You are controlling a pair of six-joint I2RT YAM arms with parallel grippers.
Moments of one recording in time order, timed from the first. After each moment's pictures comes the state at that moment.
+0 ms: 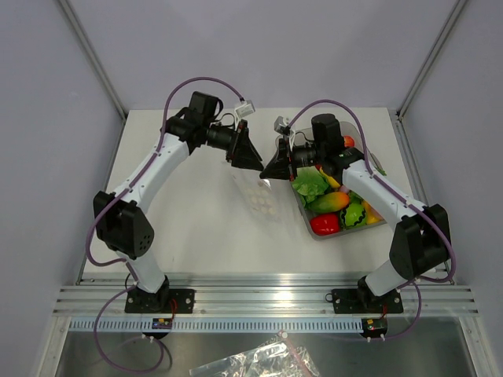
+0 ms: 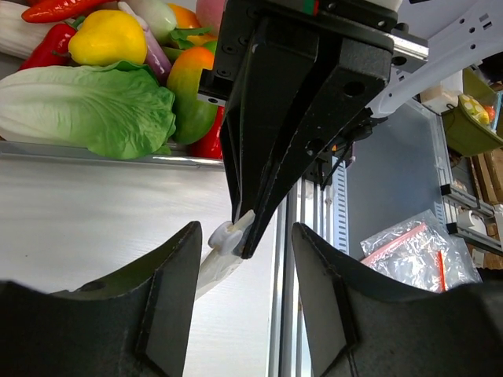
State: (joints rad) left arm -0.41 1.74 1.70 -0.73 1.15 0.13; right arm 0.44 1.56 1.26 -0.16 -1.10 -0.14
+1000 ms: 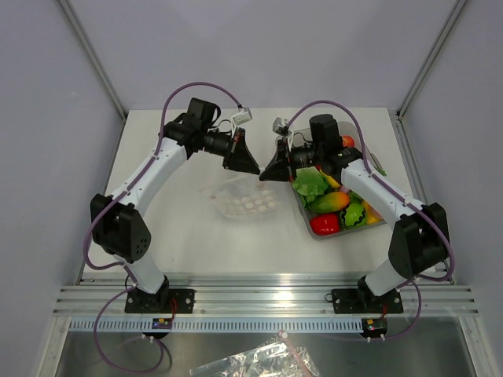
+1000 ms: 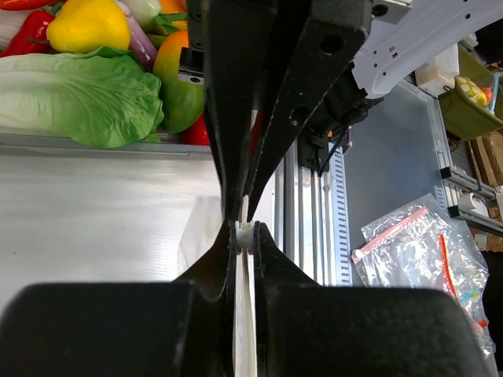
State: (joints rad) left arm -0.41 1.71 1.63 -0.75 1.19 0.22; right arm 0.44 1.56 1.27 -0.21 -1.11 -0.13
